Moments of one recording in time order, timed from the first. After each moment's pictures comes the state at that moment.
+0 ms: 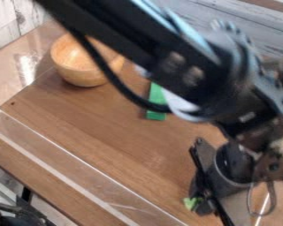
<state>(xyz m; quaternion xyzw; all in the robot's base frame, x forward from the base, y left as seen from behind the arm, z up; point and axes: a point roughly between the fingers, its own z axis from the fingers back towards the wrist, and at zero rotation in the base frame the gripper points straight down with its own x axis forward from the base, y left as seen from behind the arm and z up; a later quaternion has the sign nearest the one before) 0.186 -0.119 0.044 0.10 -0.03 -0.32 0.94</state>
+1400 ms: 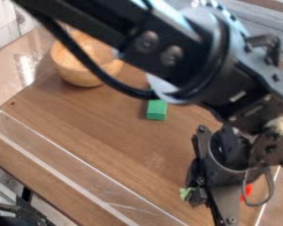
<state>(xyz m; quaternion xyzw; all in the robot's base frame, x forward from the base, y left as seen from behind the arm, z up) 0.189 -0.114 0.057 0.09 -0.03 -0.40 0.91</state>
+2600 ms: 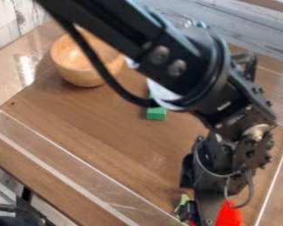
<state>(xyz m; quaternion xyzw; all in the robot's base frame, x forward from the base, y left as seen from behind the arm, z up) 0.201 -0.105 0.021 0.07 -0.02 -0.49 0.87</state>
